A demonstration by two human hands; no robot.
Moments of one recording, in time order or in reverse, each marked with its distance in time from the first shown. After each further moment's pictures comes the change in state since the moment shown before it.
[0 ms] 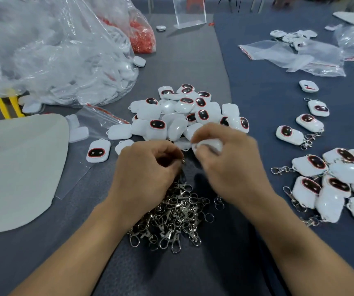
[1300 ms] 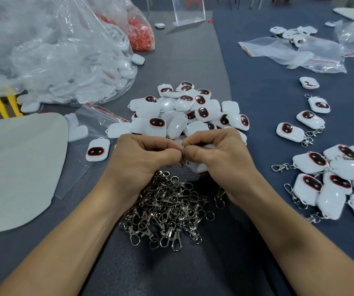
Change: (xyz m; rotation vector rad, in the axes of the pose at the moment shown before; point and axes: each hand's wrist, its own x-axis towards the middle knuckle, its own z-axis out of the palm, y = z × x) left_hand 0.010 0.003 -0.009 -0.672 -0.125 -0.175; right_hand 0.007 0.006 0.011 0.623 -0.280 0.180
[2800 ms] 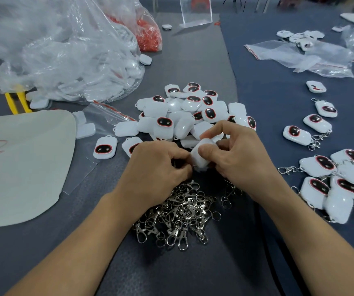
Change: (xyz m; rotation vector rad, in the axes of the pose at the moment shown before) left_hand -0.002 -0.012 0.001 0.804 -0.066 0.321; right_hand 0.006 0.010 -0.023 -0.244 0.046 -0.024
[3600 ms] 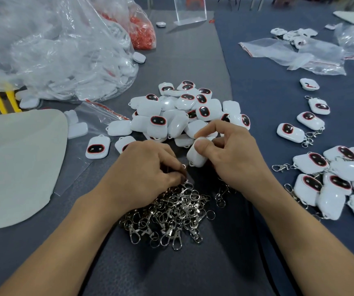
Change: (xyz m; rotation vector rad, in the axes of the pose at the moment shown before) left_hand -0.001 0.001 -0.014 -0.006 -0.196 -0.055; right_hand -0.002 -0.001 0.003 -0.130 0.075 -0.003
